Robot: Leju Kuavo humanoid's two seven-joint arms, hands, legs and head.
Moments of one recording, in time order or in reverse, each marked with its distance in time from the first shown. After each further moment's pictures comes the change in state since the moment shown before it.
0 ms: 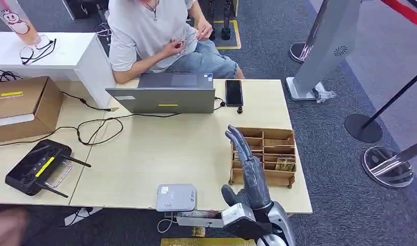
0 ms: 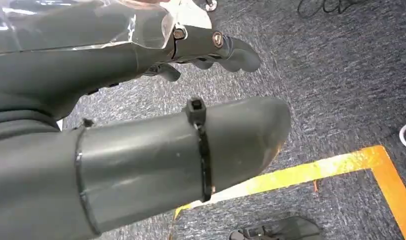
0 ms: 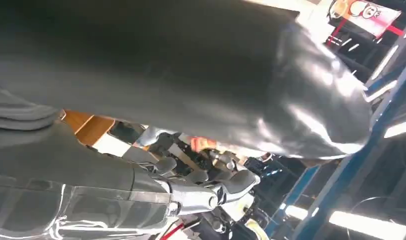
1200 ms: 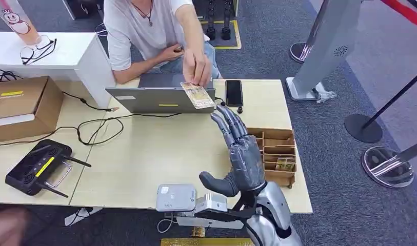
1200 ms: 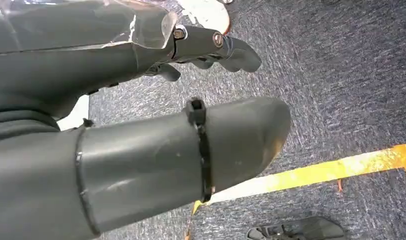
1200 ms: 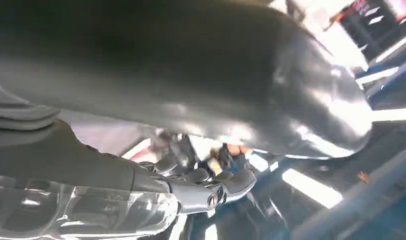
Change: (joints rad) left arm -0.027 -0.001 -0.001 0.000 -0.027 -0.032 0.135; right arm -0.189 0.000 0.038 0.083 0.331 -0.140 0.053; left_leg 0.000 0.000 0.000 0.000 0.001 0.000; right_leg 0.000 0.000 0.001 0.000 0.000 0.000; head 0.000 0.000
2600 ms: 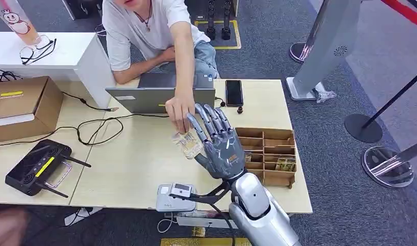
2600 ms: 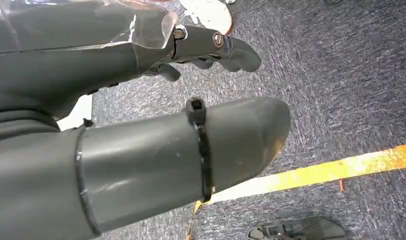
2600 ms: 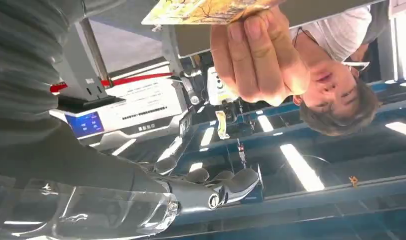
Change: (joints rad) left arm -0.005 -0.010 0.002 0.000 -0.010 0.014 0.022; right arm -0.174 -0.001 0.087 0.342 0.441 -0.246 0.222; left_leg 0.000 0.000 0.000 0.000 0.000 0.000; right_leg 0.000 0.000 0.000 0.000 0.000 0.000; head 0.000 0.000
